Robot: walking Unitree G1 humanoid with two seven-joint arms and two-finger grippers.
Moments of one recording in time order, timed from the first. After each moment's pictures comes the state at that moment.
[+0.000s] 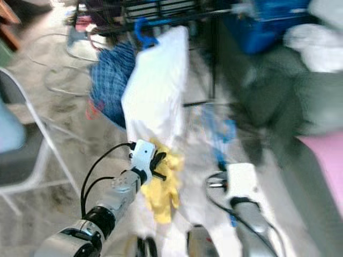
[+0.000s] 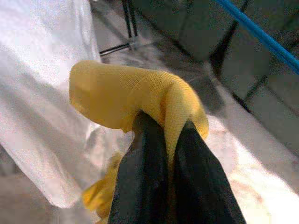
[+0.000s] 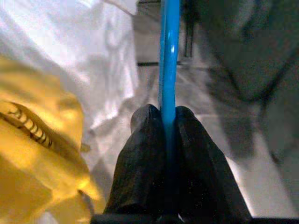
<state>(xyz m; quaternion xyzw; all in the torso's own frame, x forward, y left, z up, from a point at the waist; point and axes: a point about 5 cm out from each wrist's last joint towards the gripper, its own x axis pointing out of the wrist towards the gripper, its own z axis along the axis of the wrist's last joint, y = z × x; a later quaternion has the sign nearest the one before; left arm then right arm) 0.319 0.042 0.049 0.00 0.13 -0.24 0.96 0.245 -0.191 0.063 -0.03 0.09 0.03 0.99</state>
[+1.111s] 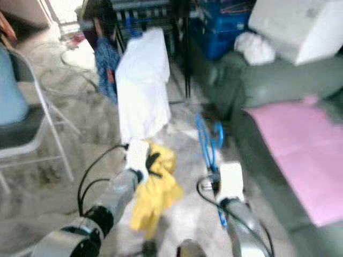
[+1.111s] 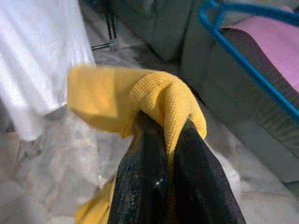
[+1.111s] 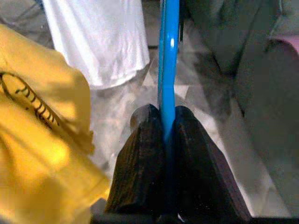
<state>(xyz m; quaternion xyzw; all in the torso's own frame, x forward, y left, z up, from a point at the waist) 0.321 0.054 0.042 -0.03 0.16 -0.19 0.97 0.253 -0.171 0.036 0.00 0.14 0.07 0.99</state>
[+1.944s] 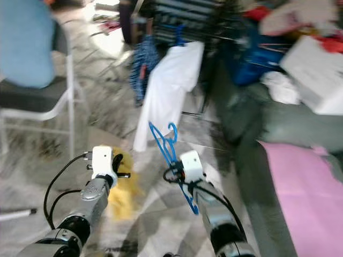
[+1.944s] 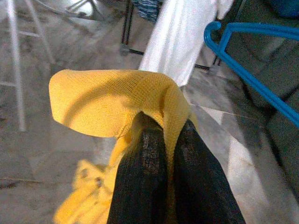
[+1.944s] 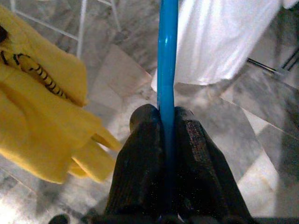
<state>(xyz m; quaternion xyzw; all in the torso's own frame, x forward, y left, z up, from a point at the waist) 0.316 0.127 0.028 -0.02 0.14 -0.04 0.99 0.306 -0.108 0.031 -0.02 0.17 0.23 0.96</state>
